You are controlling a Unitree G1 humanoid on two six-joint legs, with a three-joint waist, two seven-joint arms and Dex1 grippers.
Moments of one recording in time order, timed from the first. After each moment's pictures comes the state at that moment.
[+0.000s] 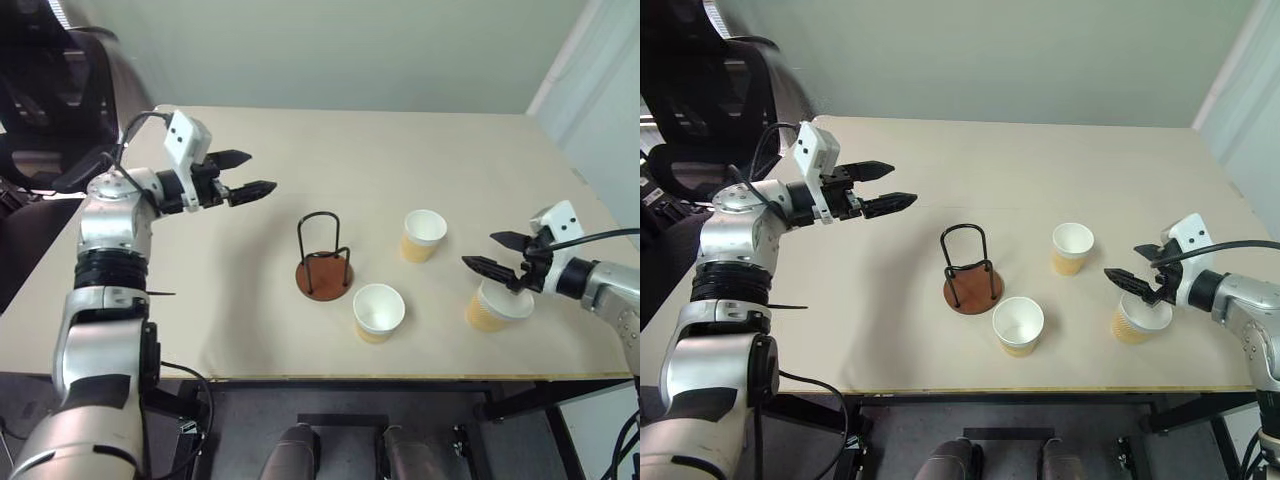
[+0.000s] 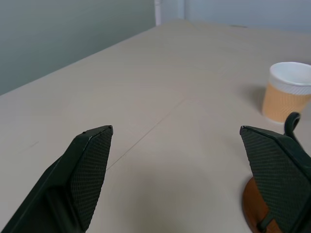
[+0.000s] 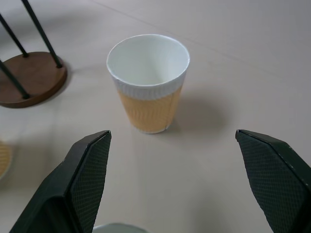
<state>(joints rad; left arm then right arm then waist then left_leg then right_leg) -1.03 0.66 0.08 0.76 -0.24 0.20 -1.21 -0.28 -0.84 -0.23 -0.21 0.50 0.73 0.80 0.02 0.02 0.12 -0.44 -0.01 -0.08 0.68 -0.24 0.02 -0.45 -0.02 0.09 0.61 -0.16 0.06</state>
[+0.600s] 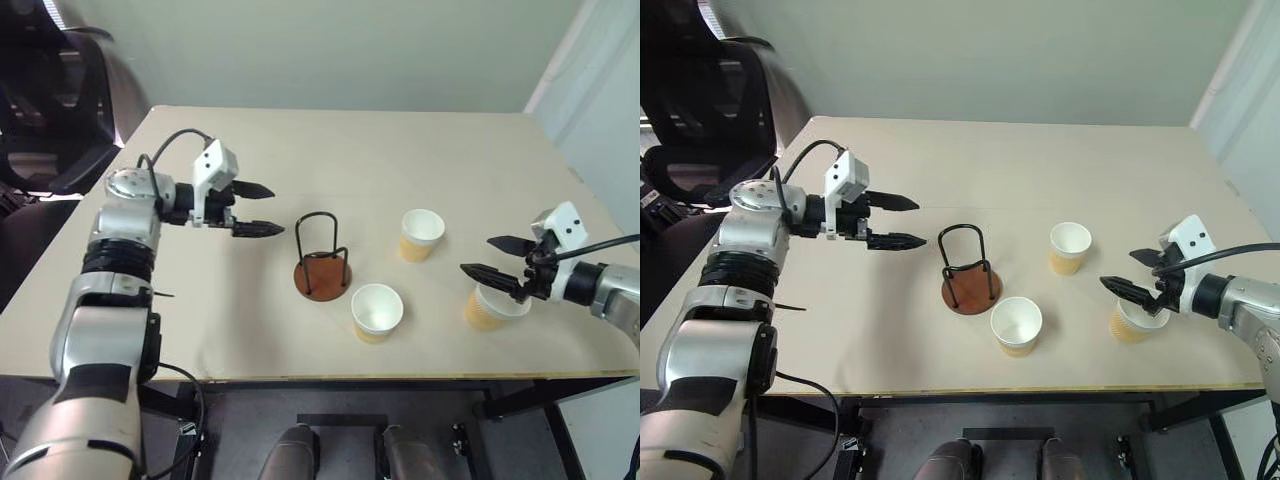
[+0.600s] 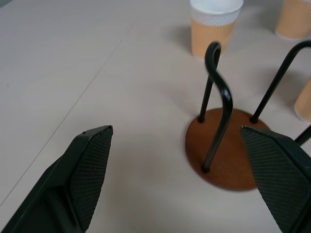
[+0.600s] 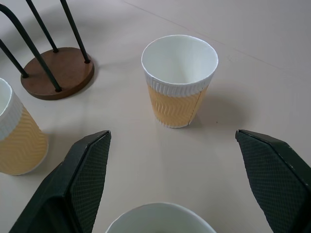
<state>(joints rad) -1.09 0.69 -0.06 0.92 -0.12 0.04 -1.46 -0.24 -0.88 -0.27 -0.32 0.57 0.81 0.80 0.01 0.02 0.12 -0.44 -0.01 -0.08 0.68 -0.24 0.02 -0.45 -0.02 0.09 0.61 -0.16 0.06</state>
